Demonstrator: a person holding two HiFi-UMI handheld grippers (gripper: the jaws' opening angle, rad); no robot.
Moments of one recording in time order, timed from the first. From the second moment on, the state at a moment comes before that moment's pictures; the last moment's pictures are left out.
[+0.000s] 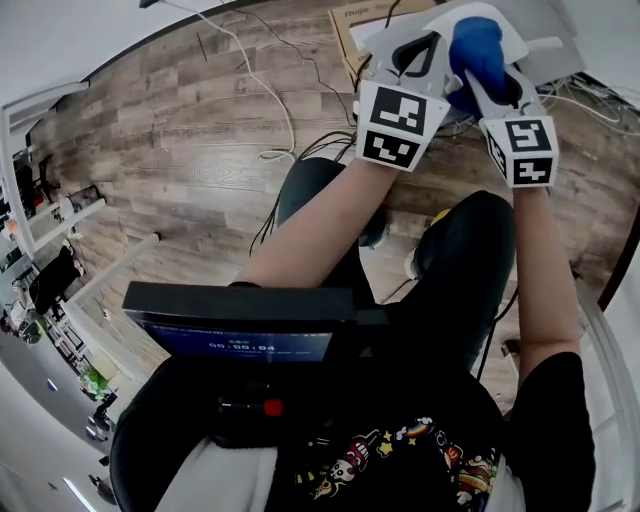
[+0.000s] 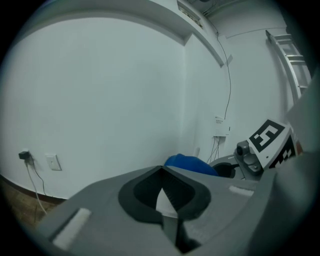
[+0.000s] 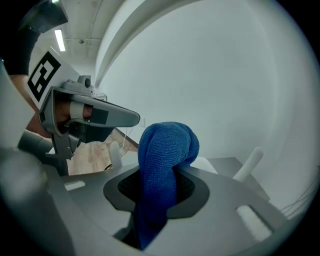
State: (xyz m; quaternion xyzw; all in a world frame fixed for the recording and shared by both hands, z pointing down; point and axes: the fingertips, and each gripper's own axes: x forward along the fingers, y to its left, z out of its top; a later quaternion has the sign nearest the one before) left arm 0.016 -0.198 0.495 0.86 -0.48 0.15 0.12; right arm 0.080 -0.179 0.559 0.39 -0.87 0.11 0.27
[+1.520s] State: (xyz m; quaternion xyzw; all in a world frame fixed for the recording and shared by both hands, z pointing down) left arm 0.024 -0.234 0.540 0.88 -0.46 0.09 0.07; right arm 0.183 -0.261 0.581 0.51 -0.80 0.05 0.30
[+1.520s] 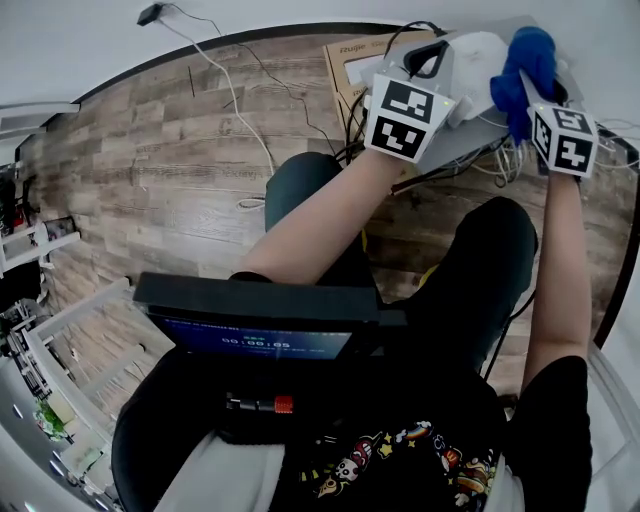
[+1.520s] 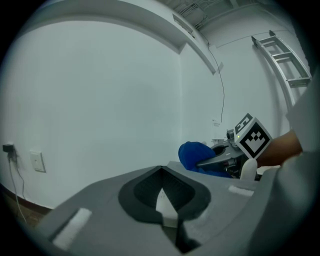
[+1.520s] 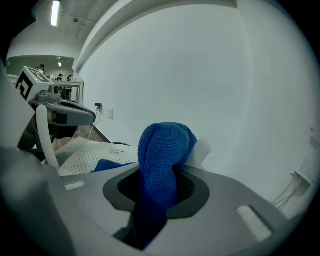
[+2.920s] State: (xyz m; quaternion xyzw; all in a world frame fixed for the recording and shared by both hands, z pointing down) left arm 0.034 -0.240 0.547 0.89 -0.44 0.10 0.09; right arm 0.090 -0.215 0.580 0.37 -0.89 0.09 0.26
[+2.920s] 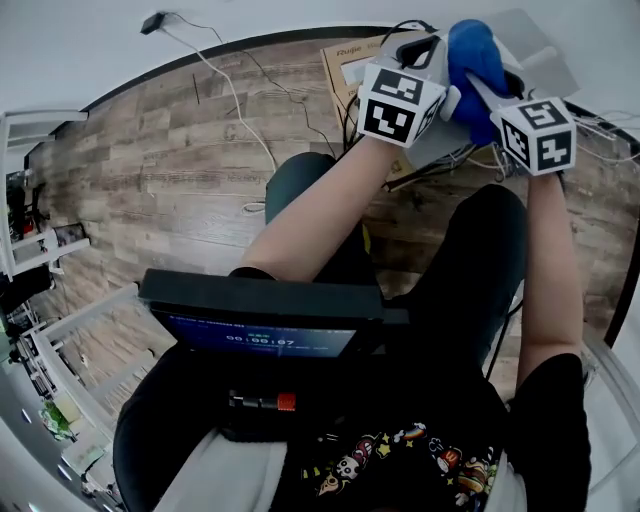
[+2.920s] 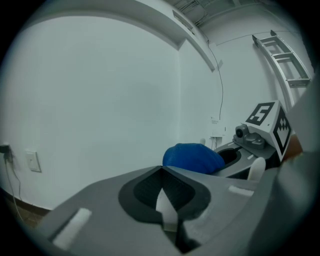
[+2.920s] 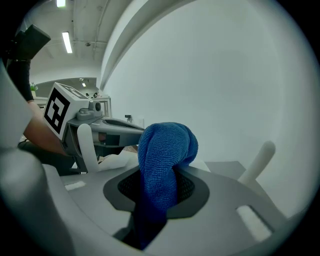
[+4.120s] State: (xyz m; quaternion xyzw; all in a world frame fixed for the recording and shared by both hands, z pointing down) left arm -0.004 -0.242 0.493 0.88 -0.44 0.12 0.14; right arm 0.066 -0.235 0.544 0.37 -0.88 0.14 0.25
